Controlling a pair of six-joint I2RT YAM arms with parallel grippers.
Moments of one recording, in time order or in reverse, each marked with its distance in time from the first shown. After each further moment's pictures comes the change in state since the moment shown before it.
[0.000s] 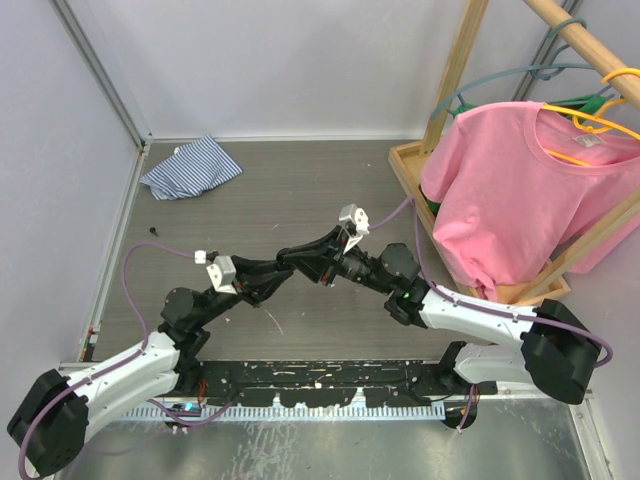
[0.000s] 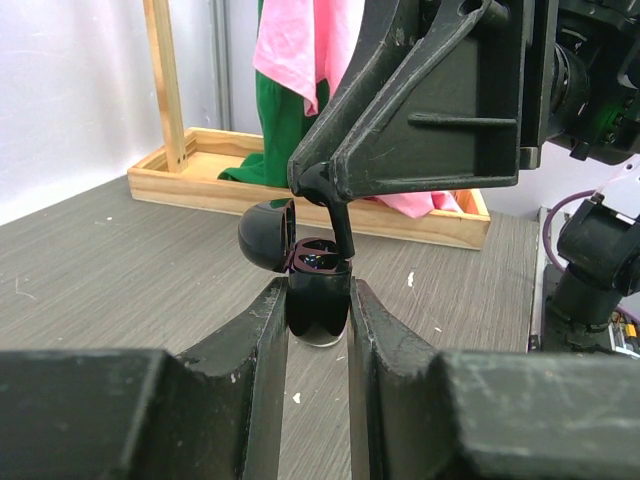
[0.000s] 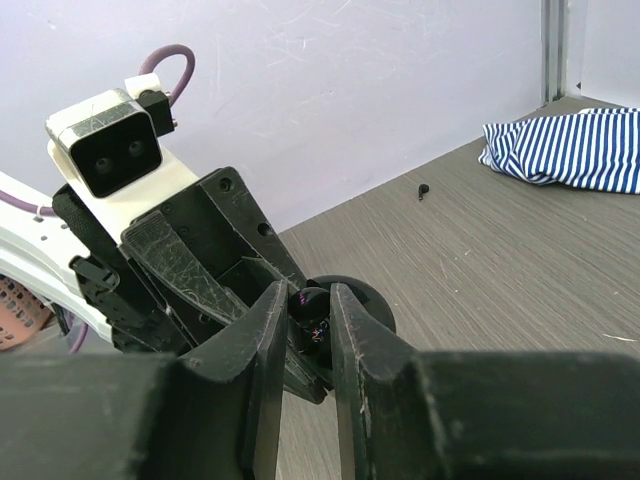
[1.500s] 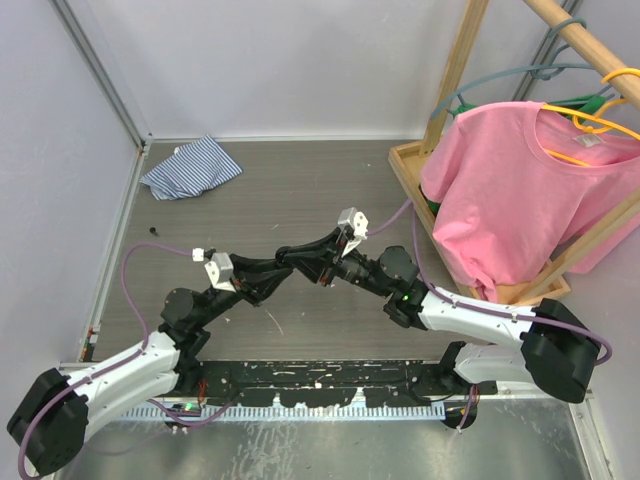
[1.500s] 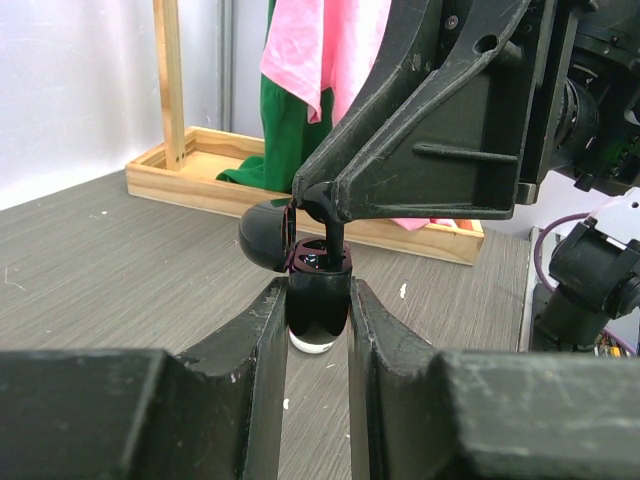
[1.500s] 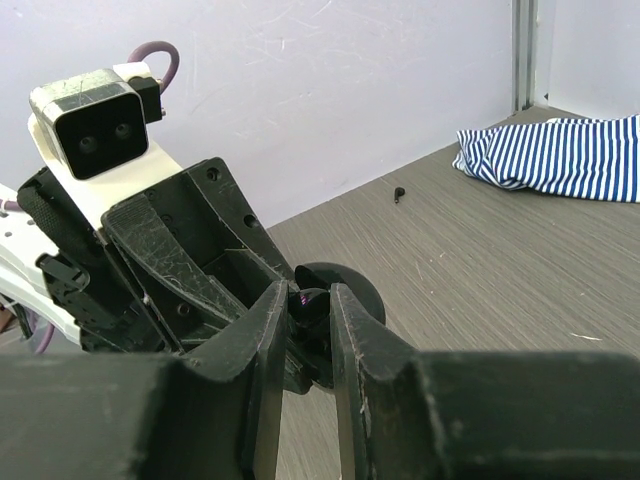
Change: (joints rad) left arm 0.000 0.002 -0.001 0.014 -0.038 -0.058; right arm 0.025 0.002 -0.010 0.006 0.054 -0.064
